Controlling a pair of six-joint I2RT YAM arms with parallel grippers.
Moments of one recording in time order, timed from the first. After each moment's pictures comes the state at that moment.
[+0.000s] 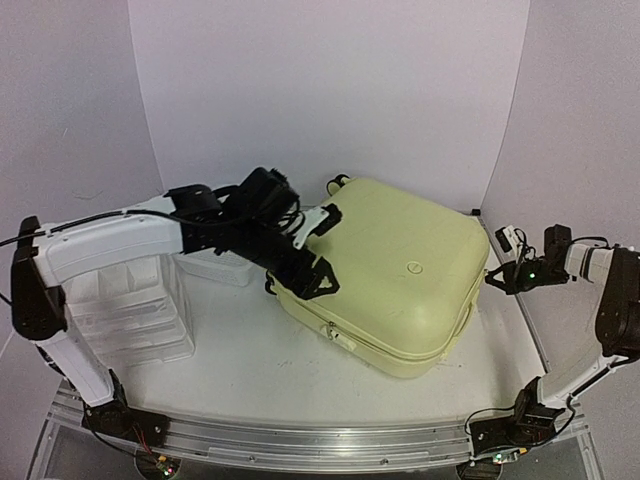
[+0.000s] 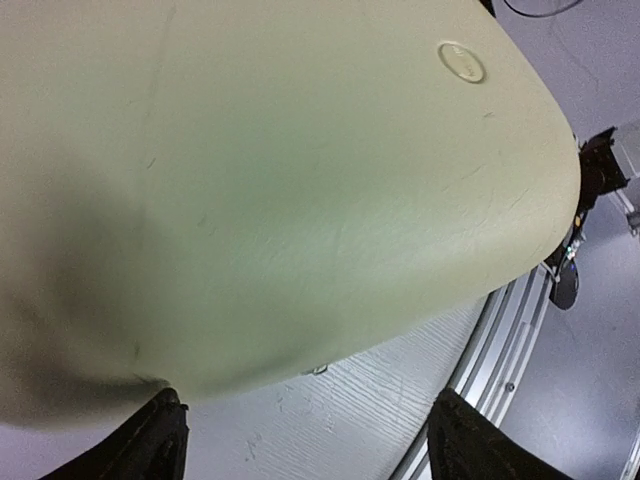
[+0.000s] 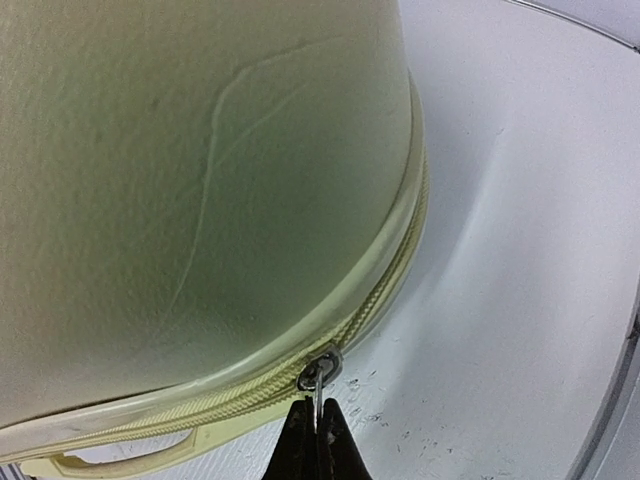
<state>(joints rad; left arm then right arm) -1.05 1.70 1.63 -0.72 0.18 -0.13 -0.32 1.45 0.83 -0.45 -0.75 -0.59</state>
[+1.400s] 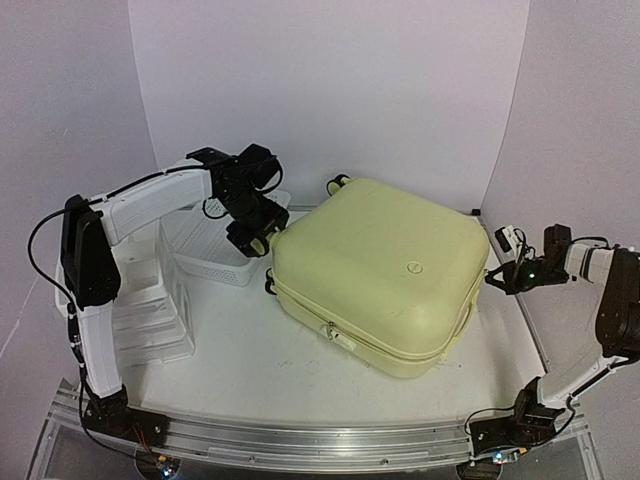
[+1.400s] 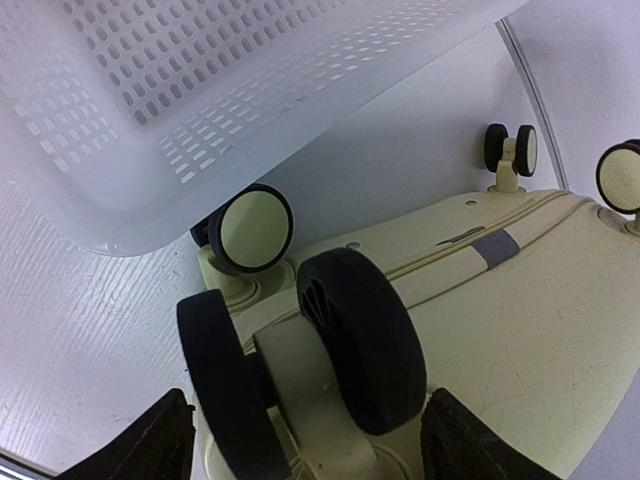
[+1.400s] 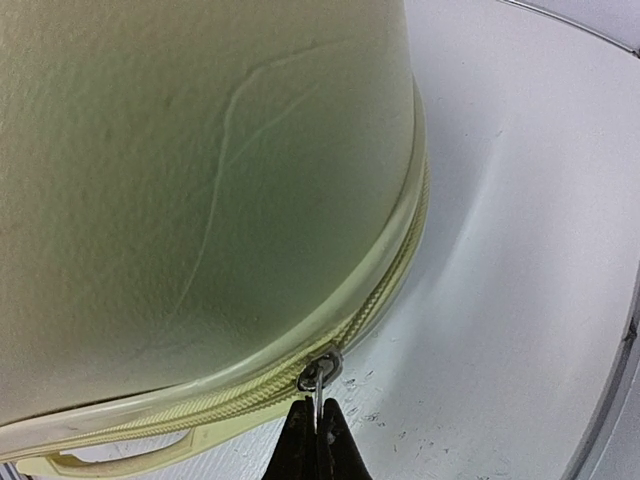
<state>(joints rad) -0.69 1.94 1.89 -1.04 -0.01 -1.44 -0.31 1.45 0.83 -0.45 -0.74 -0.60</state>
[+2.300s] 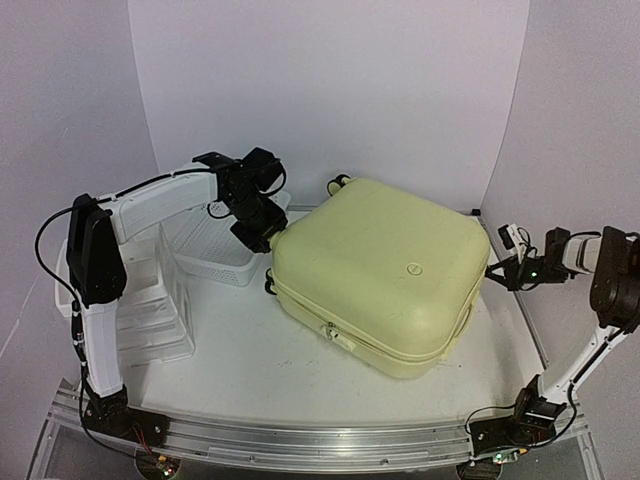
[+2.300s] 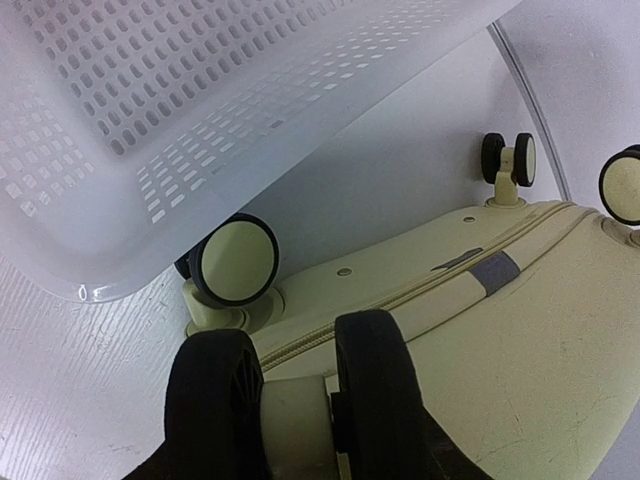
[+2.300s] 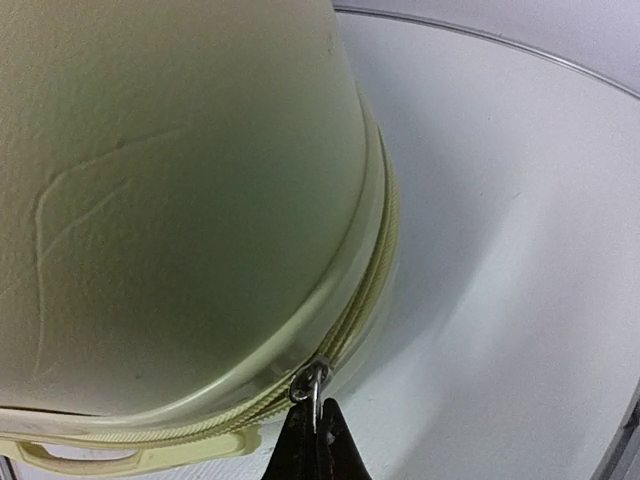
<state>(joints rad) -0.69 2.00 1.91 -0.99 -0.04 -1.39 -0.40 1.65 0.91 -0.40 -0.95 -0.76</state>
